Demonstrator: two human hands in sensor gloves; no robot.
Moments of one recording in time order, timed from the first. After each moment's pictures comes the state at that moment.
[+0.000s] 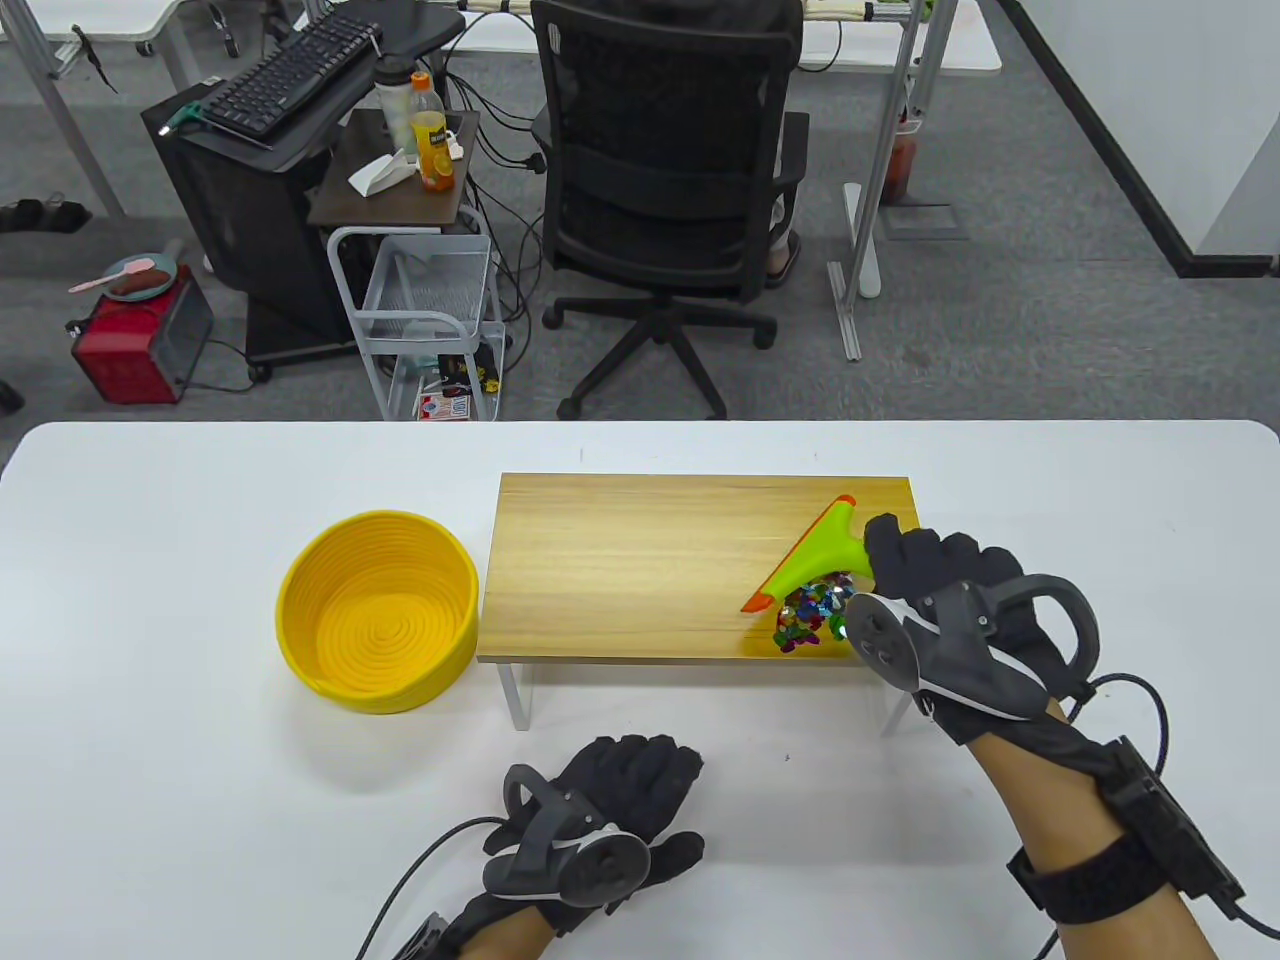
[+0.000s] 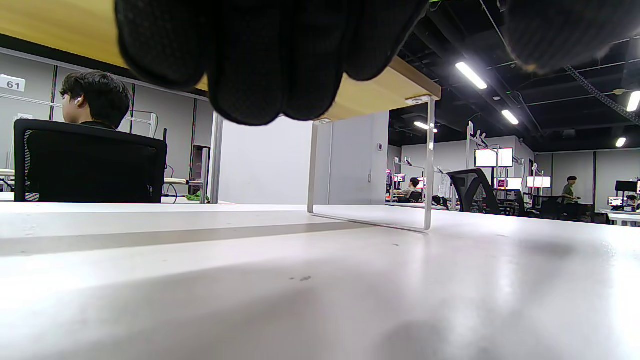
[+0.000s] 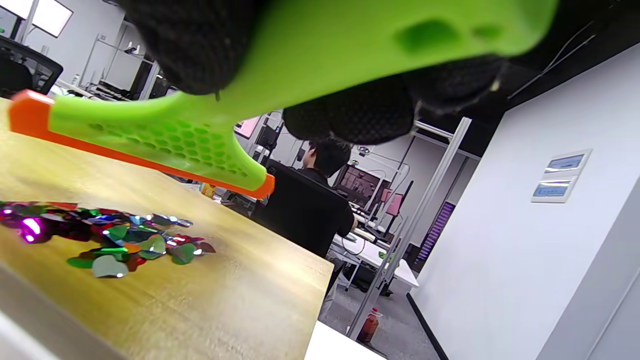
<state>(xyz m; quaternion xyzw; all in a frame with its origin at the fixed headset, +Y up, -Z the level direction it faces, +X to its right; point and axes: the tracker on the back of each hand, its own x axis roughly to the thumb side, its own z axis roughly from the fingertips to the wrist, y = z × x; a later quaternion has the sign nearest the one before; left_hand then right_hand) -0.077 -0.729 -0.244 0.12 -0.38 0.08 0.91 0.177 -0.551 -0.318 -0.11 0.14 -0.97 0.16</state>
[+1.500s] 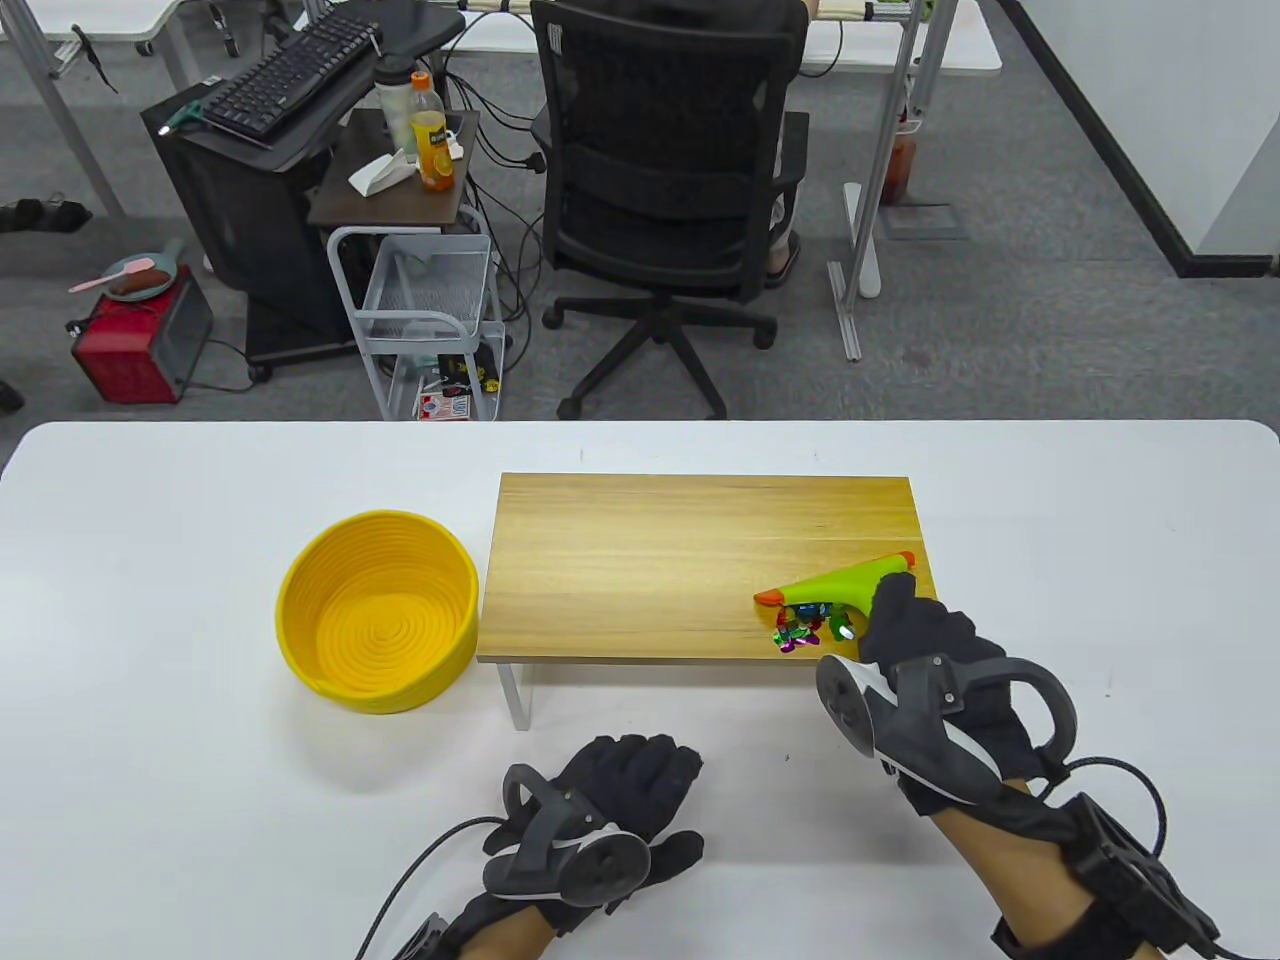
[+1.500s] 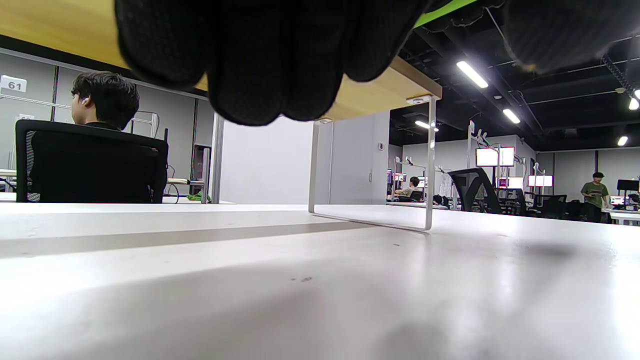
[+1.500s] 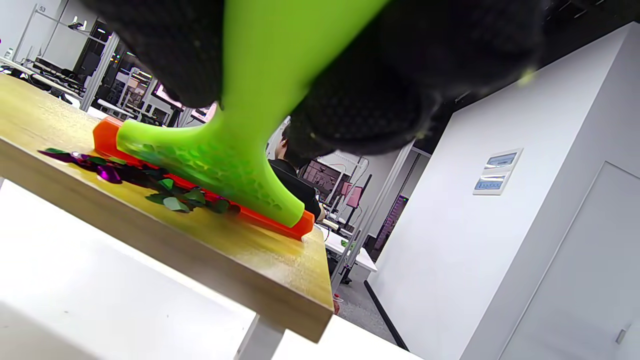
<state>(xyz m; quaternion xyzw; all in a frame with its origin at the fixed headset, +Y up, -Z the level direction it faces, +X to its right) -0.077 -0.730 -0.245 0.12 -0.38 0.08 0.91 0.161 -0.580 -0.278 -0.04 0.14 -0.97 0.18</state>
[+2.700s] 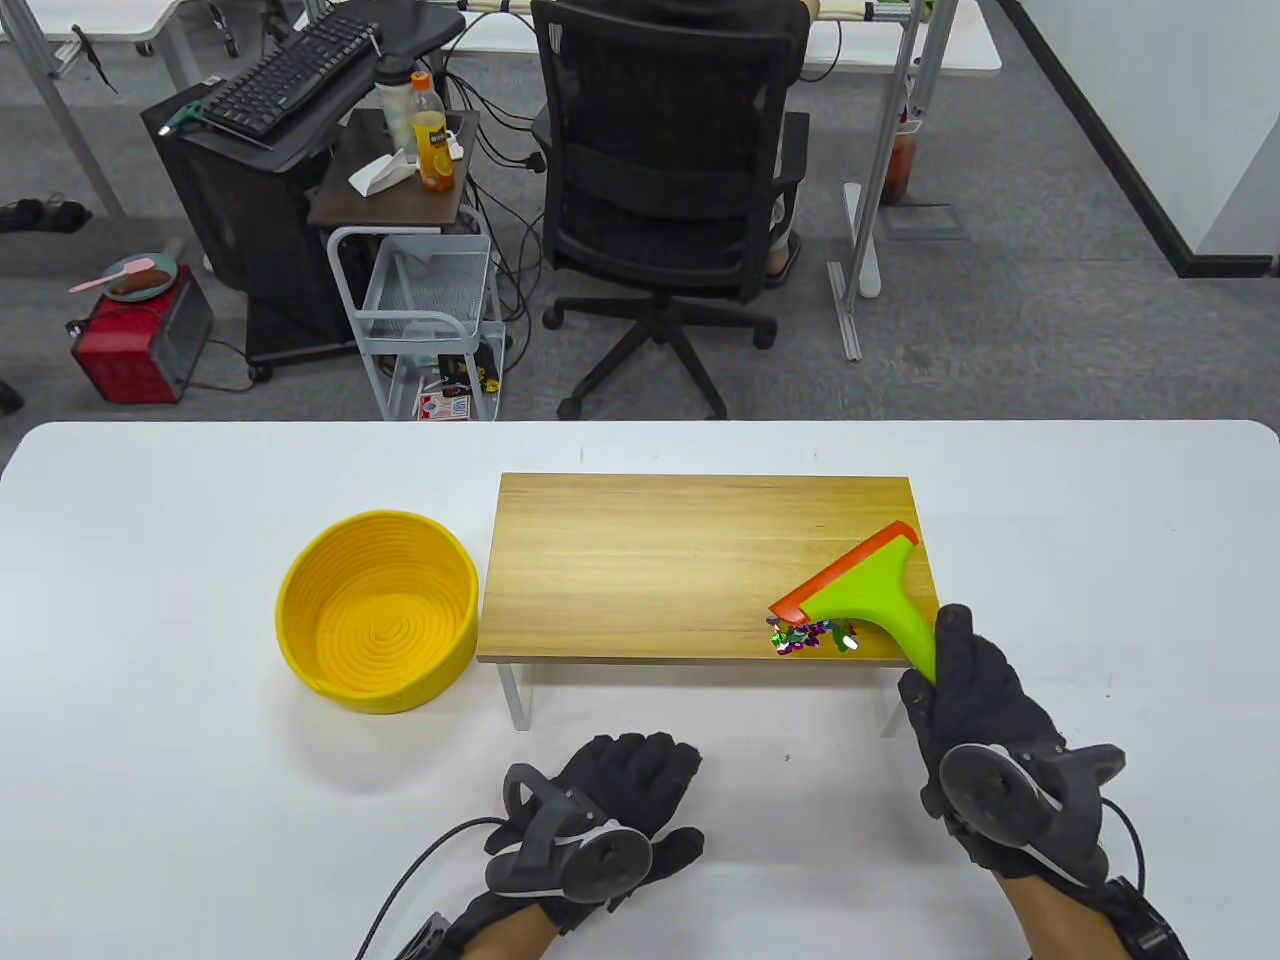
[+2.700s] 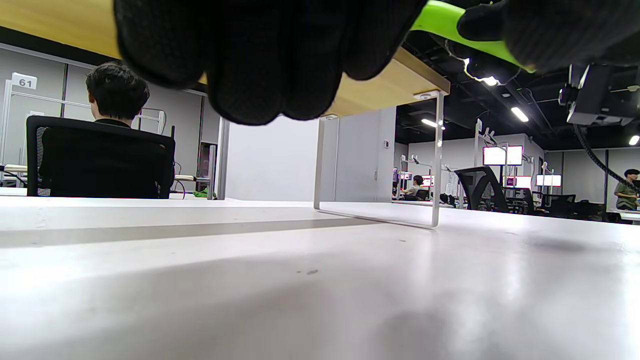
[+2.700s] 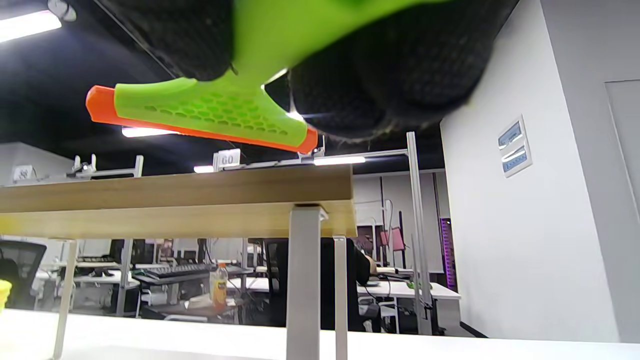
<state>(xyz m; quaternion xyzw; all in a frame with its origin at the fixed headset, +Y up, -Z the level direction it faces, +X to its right) -0.077 -0.732 -0.247 0.12 -0.37 0.08 0.92 0.242 -0.646 -0.252 -0.09 0.27 -0.95 -0.07</state>
